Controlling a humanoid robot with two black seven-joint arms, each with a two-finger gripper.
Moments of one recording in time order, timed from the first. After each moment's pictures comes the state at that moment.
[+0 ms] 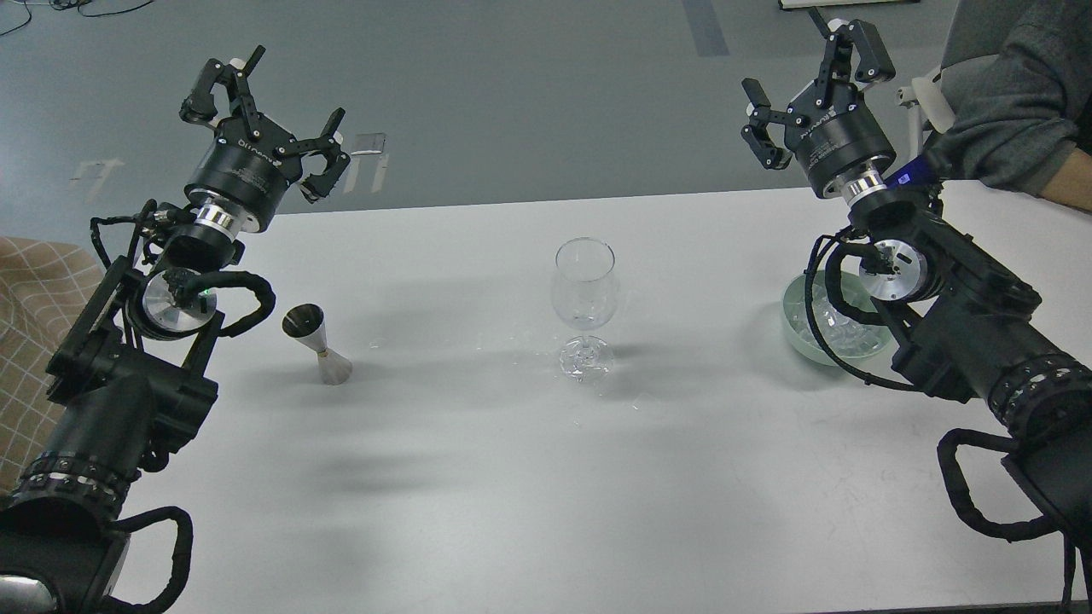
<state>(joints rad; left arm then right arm) -0.69 0.23 -1.34 -0.75 0.30 -0.46 -0.04 0.91 -0.10 0.91 0.37 -0.36 0.49 0.49</state>
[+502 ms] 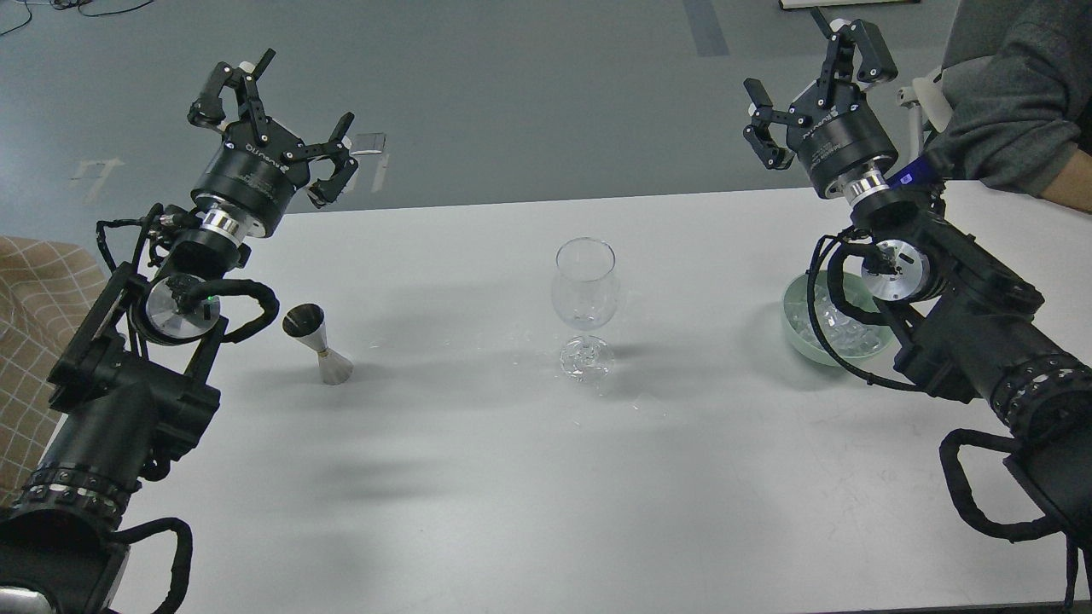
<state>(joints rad) -0.66 0.23 -1.34 -0.81 0.30 -0.47 -0.03 0.91 -0.10 0.91 0.37 -0.36 0.49 0.49</state>
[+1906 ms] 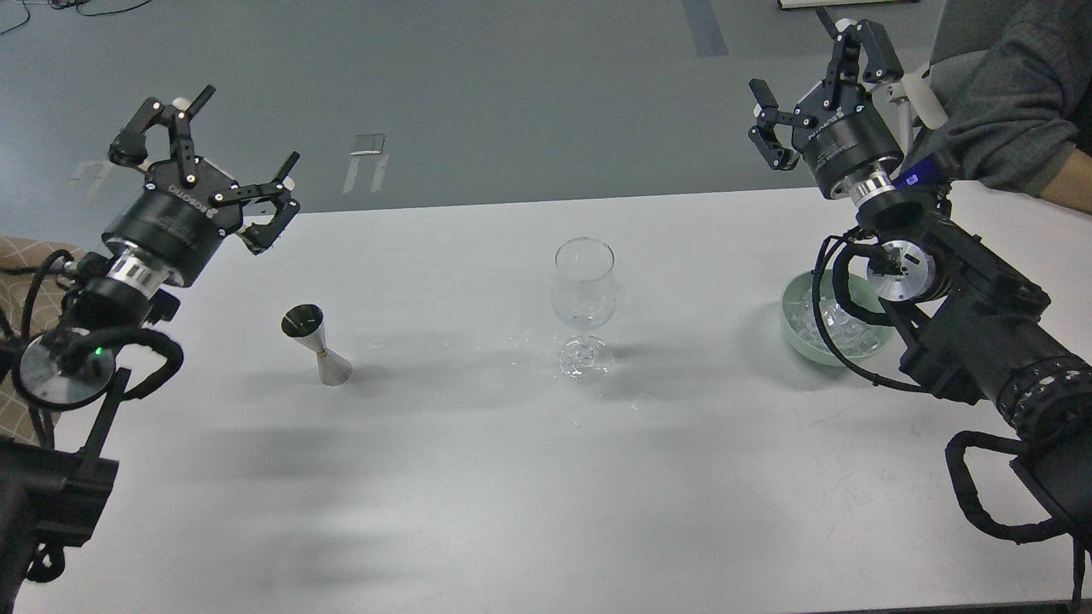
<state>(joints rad) -0.24 0.44 -1.52 -1.34 0.08 -0.29 0.21 0.91 -0.11 0.91 0.38 -0.36 0.49 0.49</state>
